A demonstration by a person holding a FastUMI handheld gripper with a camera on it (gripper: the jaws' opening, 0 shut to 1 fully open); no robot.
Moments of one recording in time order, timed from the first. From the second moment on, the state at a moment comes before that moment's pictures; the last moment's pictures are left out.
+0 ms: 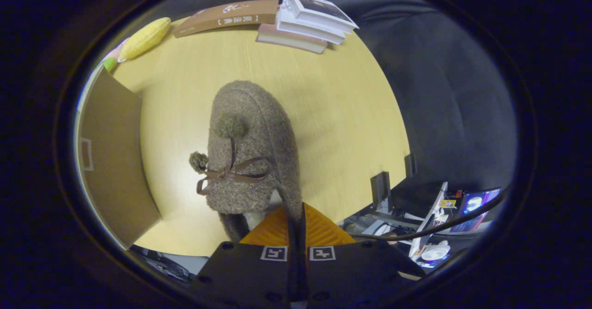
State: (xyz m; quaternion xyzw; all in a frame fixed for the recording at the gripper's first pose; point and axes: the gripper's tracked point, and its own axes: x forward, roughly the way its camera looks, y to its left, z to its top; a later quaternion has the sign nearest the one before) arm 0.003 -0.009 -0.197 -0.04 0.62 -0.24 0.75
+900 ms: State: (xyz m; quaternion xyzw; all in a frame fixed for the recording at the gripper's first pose) arm 0.031 0.141 -0.048 -0.08 0.56 -0.30 0.77
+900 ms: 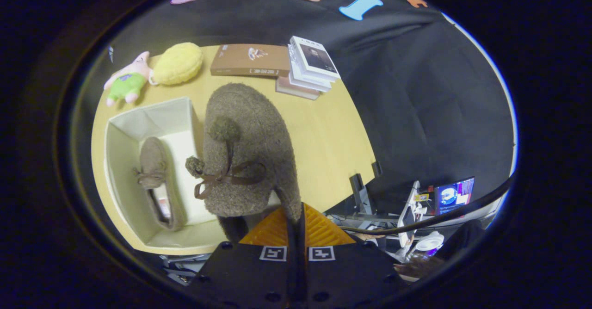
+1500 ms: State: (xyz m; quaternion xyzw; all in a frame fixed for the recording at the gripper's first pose) arm 0.075 0.250 -0.126 -0.03 0.57 -0.22 0.79
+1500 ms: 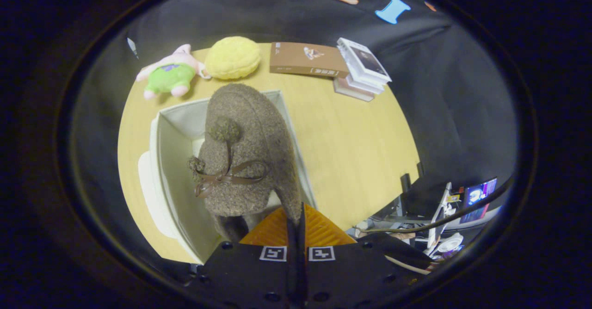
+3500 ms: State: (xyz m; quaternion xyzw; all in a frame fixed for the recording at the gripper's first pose) arm 0.075 0.091 -0.028 0.13 0.29 -0.17 0.93
